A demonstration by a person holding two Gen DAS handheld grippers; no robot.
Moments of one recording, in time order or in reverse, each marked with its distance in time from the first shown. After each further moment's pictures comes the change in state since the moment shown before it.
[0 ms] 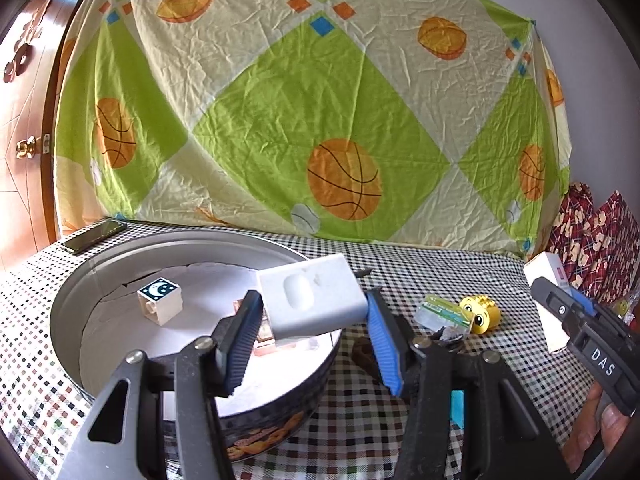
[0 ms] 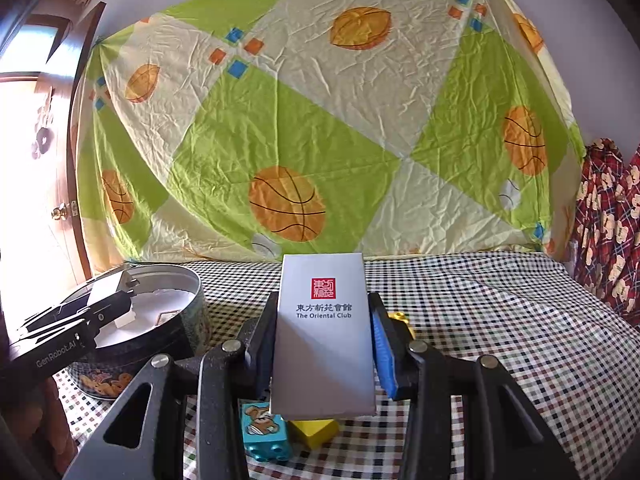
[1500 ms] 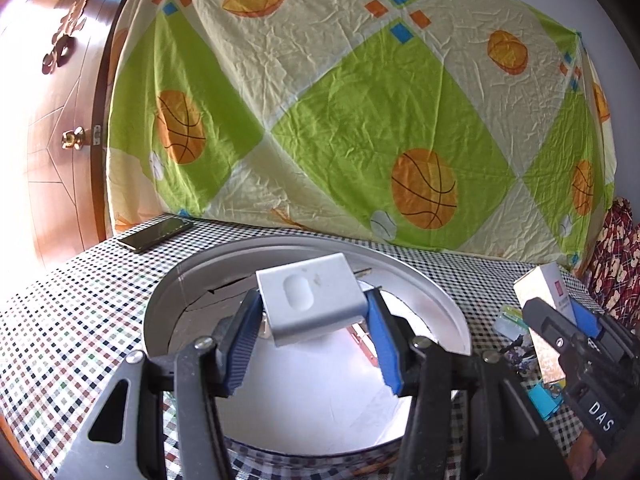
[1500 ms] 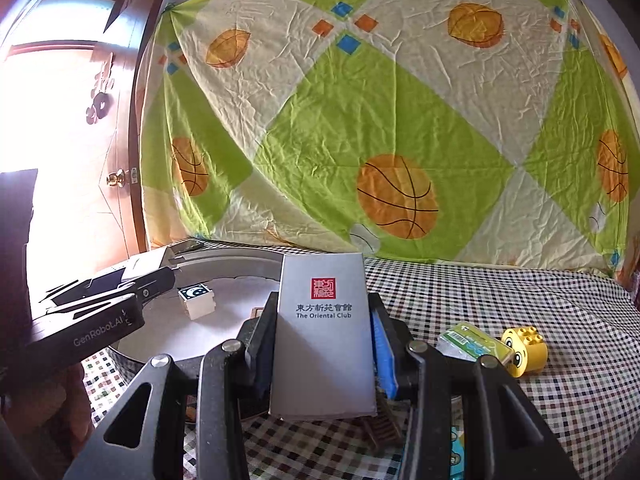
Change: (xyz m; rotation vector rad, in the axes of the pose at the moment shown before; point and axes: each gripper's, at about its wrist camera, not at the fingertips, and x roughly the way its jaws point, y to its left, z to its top) left arm -0.003 0.080 0.009 -0.040 -0.004 0.165; right arm 0.033 0.109 -0.005 -0.115 0.031 0.202
